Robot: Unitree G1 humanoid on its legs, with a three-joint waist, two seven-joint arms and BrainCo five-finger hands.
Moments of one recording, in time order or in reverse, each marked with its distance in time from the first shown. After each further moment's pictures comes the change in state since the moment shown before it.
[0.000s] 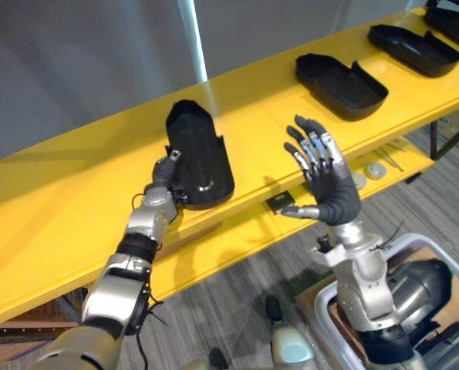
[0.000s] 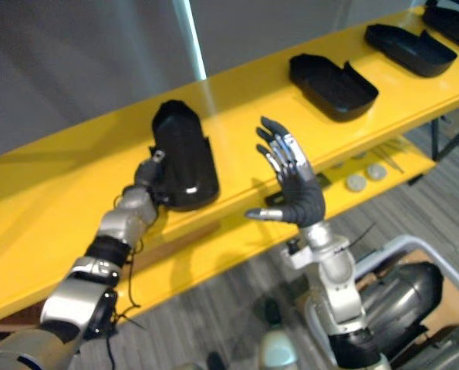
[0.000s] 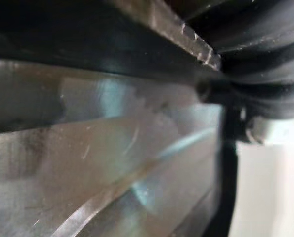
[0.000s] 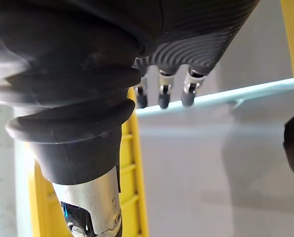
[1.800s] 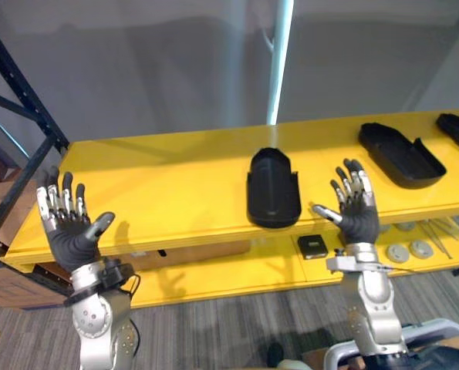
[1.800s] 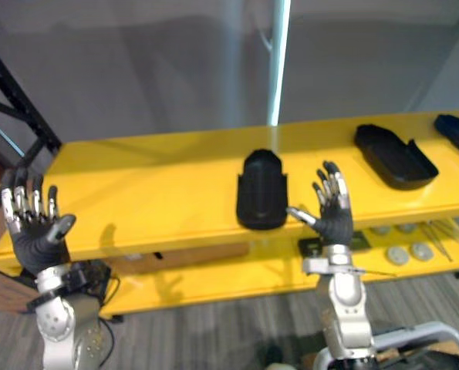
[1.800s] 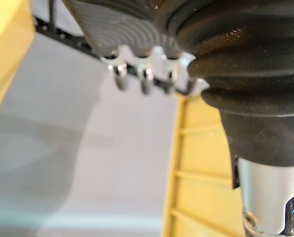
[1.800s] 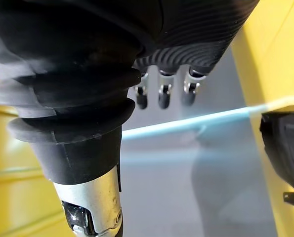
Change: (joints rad) left arm 0.975 -0.154 0.270 -1.066 0.120 -0.682 -0.041; right arm 0.177 0.067 -0.139 0.083 -0.057 0.113 -0.305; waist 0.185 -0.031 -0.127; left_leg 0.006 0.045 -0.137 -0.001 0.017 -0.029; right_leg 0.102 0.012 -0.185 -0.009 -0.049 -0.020
